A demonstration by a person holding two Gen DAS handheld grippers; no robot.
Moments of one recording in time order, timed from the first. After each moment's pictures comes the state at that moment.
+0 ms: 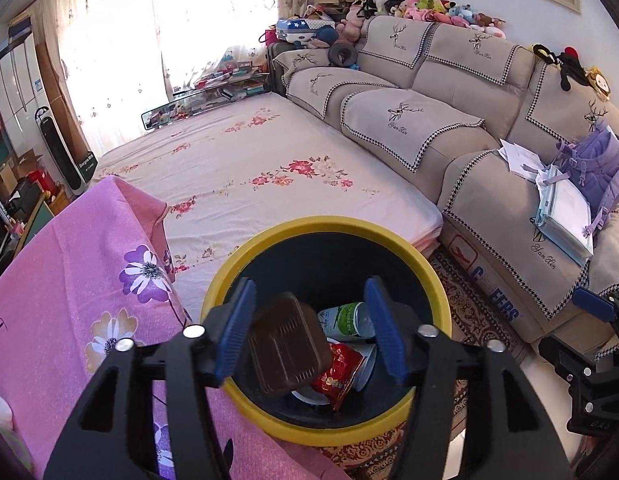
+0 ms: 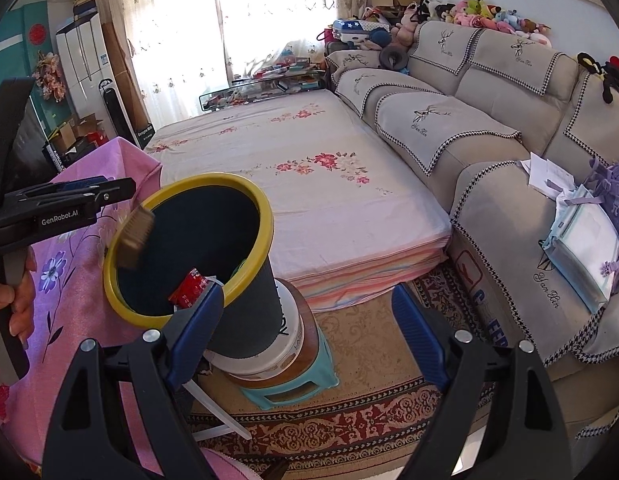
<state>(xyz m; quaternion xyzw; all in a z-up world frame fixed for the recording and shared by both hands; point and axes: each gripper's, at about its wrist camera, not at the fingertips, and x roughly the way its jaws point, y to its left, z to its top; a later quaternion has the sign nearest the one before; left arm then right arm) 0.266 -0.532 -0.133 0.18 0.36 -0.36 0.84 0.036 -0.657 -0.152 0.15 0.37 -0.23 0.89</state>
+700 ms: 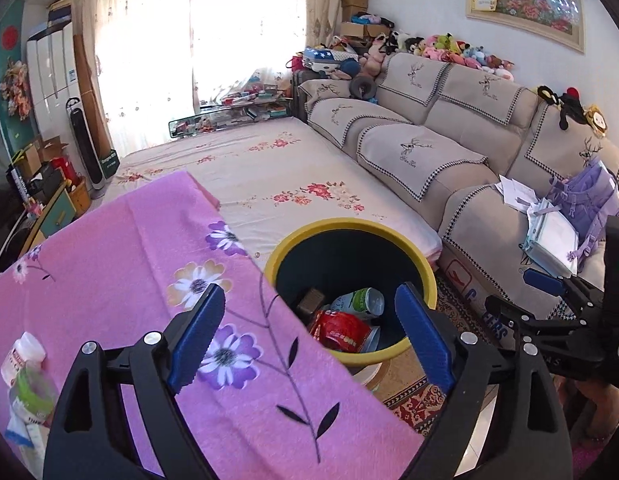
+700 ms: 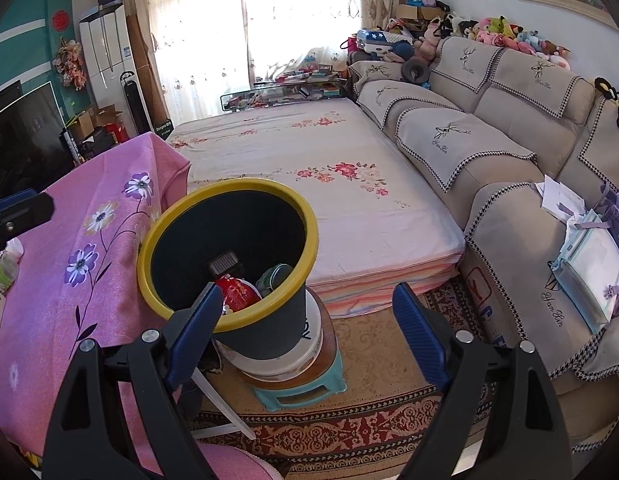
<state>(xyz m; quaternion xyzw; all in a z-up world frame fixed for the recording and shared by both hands) 0.204 -0.389 -0.072 0.12 0.33 -0.33 0.88 0.052 -0.620 -0.133 0.12 0.36 -0.20 0.90</state>
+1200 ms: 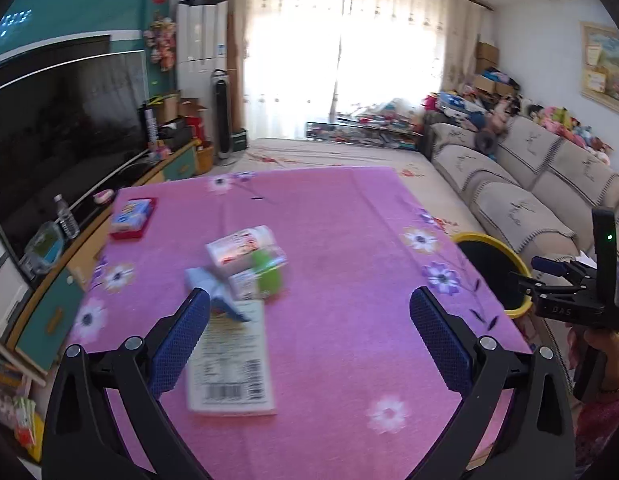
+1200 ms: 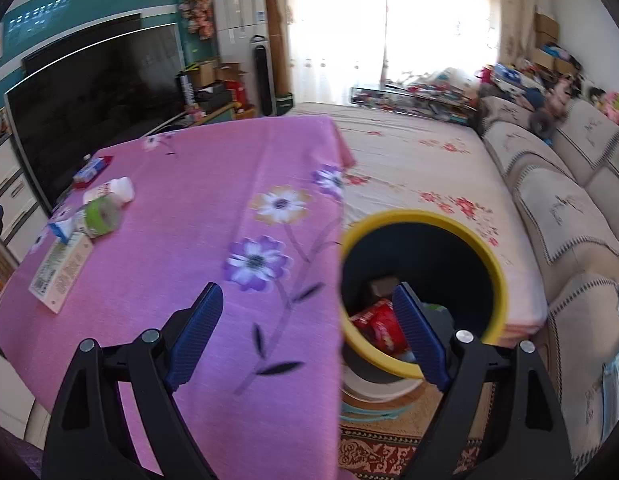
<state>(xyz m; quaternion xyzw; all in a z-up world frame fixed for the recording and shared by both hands) 0.148 -0.100 -0.045 0.02 0.31 -0.11 0.94 0.141 -0.457 -0.096 0.02 0.38 0.03 0.93</state>
